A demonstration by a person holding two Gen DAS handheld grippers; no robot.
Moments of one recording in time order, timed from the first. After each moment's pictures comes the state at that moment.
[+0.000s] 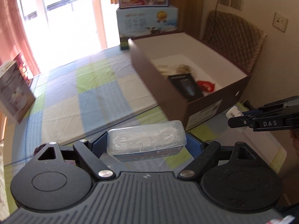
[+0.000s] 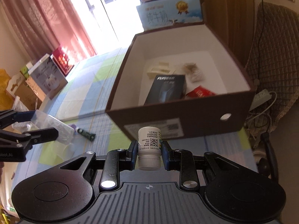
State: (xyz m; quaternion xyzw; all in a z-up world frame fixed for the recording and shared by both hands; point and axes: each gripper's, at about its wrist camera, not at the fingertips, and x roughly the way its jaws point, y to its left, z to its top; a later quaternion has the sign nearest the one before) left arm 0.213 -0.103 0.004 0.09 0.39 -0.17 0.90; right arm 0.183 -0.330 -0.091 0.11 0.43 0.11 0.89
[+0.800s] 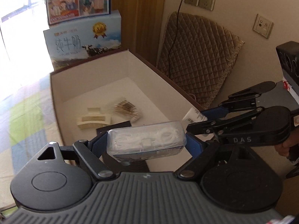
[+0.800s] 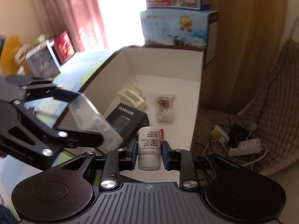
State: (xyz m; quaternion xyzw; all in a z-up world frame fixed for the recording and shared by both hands) left arm 0.340 -0.270 0.000 0.08 0.40 -0.28 0.87; right arm 0.298 -0.424 -0.085 -0.03 0.43 0.20 0.88
